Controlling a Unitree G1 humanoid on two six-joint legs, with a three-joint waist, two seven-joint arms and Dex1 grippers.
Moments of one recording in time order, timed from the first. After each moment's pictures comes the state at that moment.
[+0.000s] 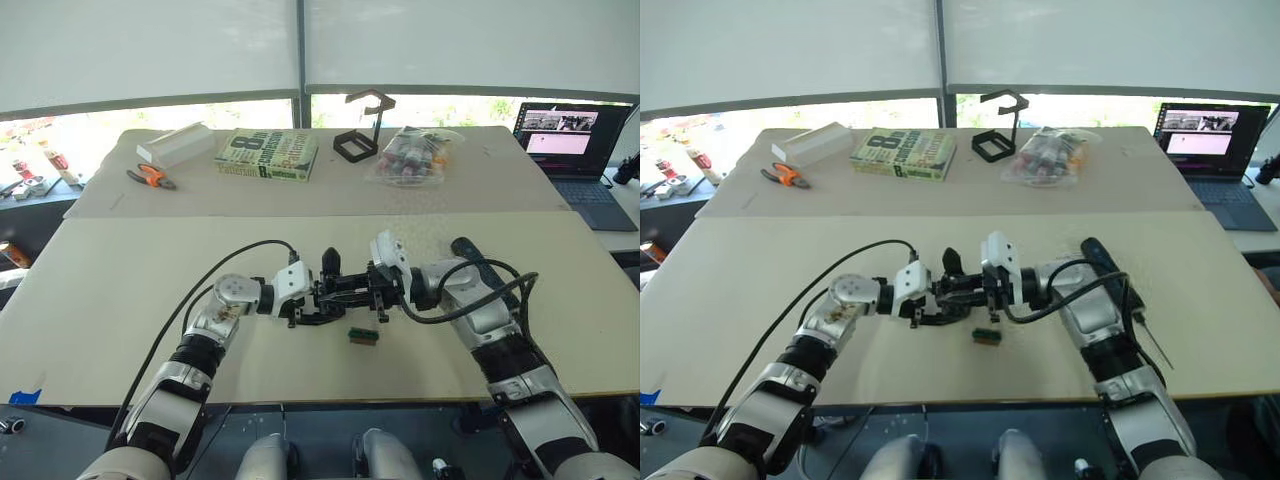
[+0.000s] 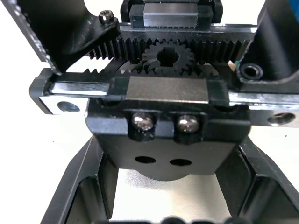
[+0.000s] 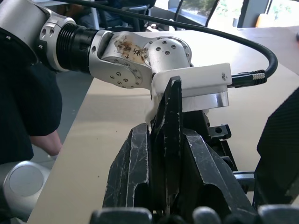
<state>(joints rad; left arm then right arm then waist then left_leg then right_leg) -0.61 0.32 -0.26 0.61 -0.06 -0.14 -1.19 -0.54 -0.44 0.28 0.16 0.37 0.21 1.24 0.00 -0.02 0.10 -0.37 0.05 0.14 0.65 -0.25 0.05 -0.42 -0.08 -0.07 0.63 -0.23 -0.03</state>
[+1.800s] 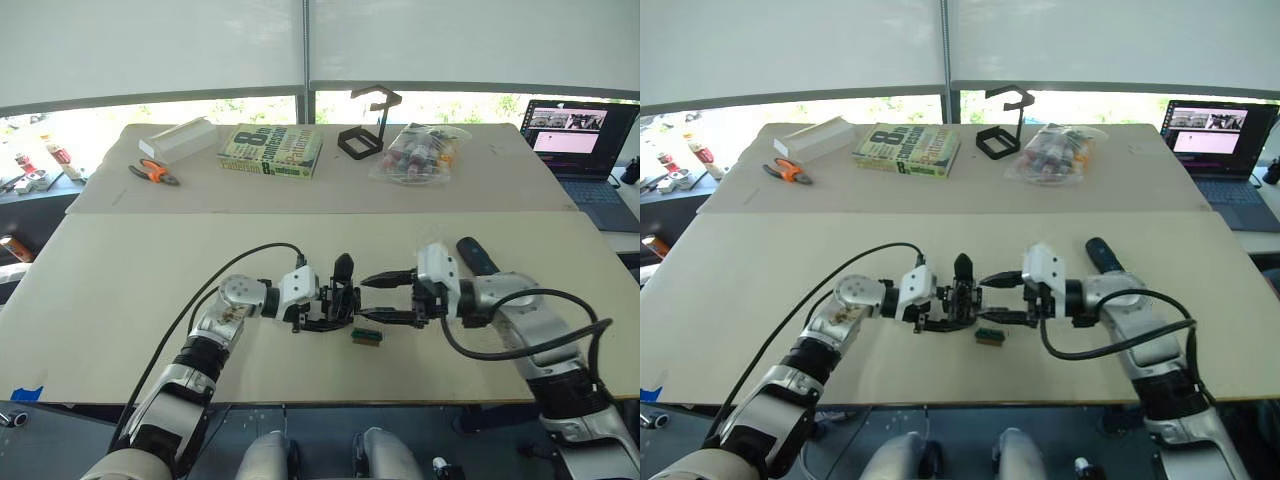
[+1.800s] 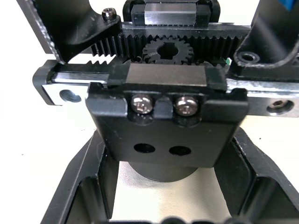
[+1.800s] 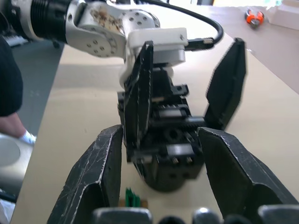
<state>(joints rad) -0.59 0.31 -0.28 0.56 -0.05 -0.13 -1.23 -0.35 -0.67 0.10 -0.14 0.38 0.25 1.18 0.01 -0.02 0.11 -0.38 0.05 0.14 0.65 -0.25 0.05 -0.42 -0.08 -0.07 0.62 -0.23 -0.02</state>
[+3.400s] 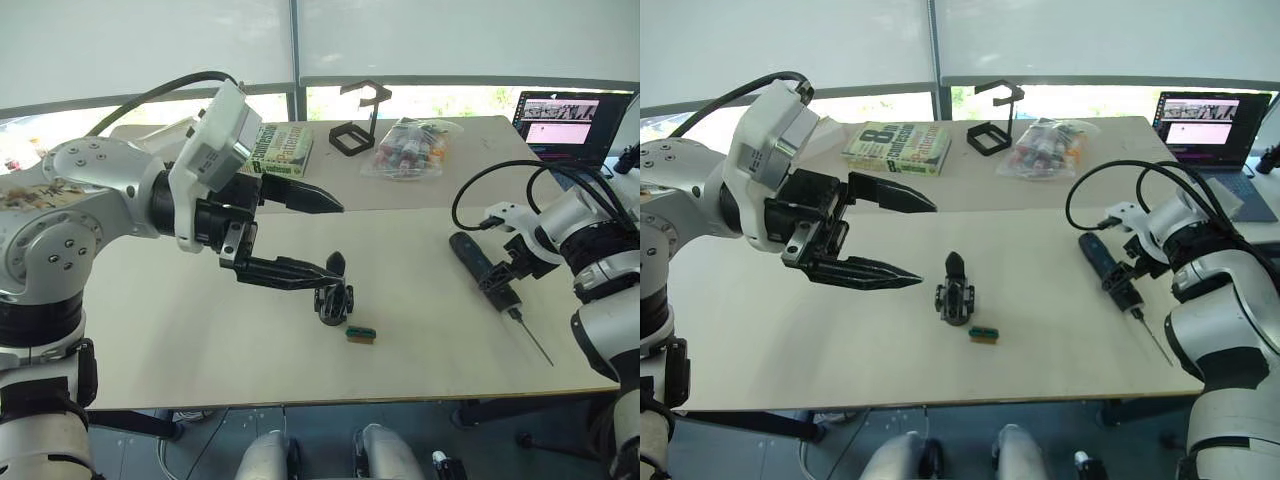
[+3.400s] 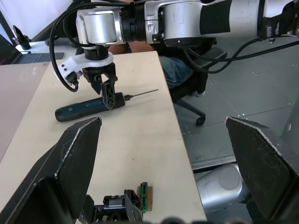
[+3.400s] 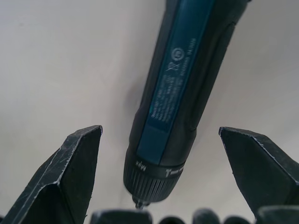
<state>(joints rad) -0.91 0.86 0.02 -0.42 -0.96 1.02 -1.11 -1.21 -0.77 0.65 1.05 -0.22 0.91 1.34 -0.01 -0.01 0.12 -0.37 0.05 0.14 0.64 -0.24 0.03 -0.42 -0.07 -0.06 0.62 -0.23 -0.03</state>
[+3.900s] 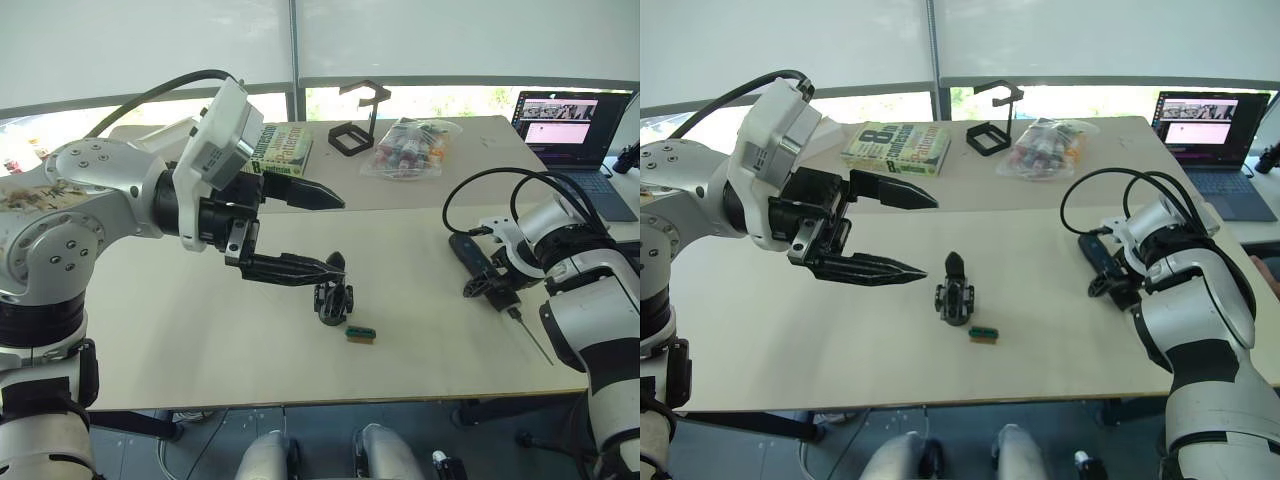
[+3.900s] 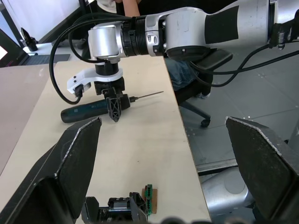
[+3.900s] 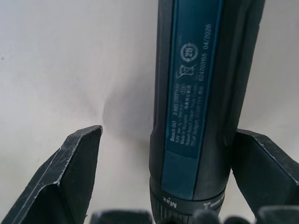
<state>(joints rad) -0.91 0.85 0.02 -0.43 -0.97 1.01 -1.07 -1.23 -0.67 0.54 1.19 -0.23 1.03 1.22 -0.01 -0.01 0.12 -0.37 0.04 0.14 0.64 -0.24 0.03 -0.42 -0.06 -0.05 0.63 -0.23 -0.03</state>
